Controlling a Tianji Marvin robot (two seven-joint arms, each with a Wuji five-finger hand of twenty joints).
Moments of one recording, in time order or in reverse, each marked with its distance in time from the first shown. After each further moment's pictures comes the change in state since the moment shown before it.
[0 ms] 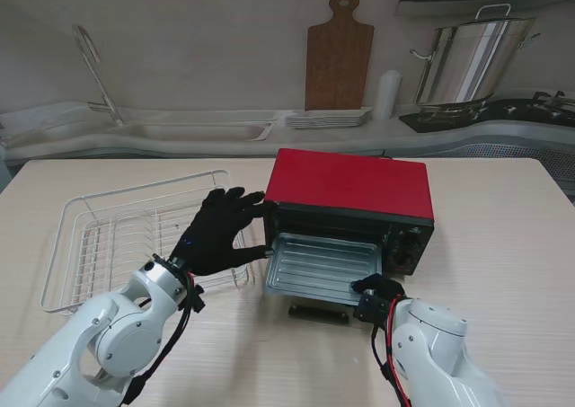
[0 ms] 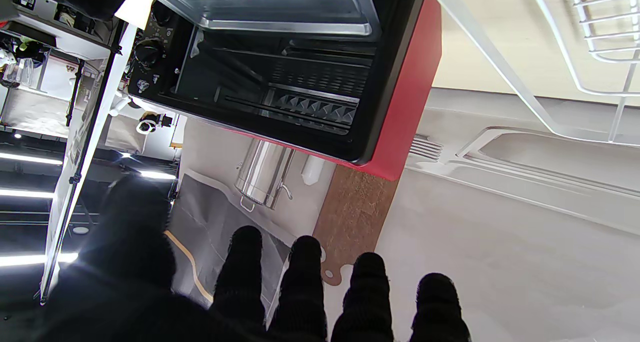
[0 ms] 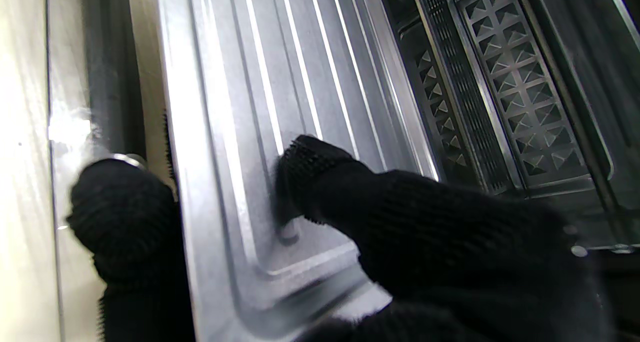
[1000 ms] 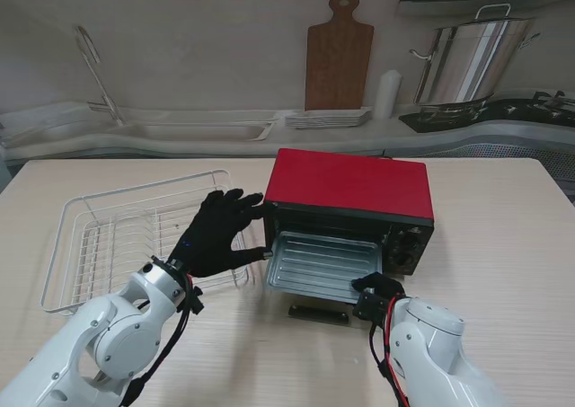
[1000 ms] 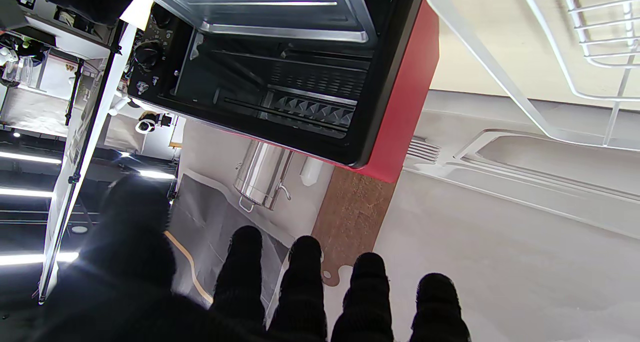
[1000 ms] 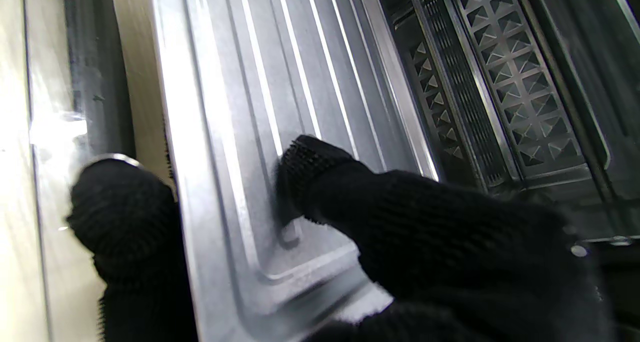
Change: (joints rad) left arm 0.010 0.000 -0.007 0.003 -0.001 -0.007 0.005; right arm 0.009 -0.003 -0.010 0.007 0.024 -0.025 -0.038; left_hand 0.000 0.000 0.000 0.000 0.000 0.000 0.000 0.000 -0.001 0.000 0.000 0.000 0.000 0.000 0.000 -0.002 0.000 -0.001 0.000 -0.001; right_hand 0.000 0.002 0.000 -0.002 0.000 0.004 0.008 0.000 0.000 0.000 0.000 0.000 0.000 0.001 -0.001 0.003 0.000 0.000 0.000 0.000
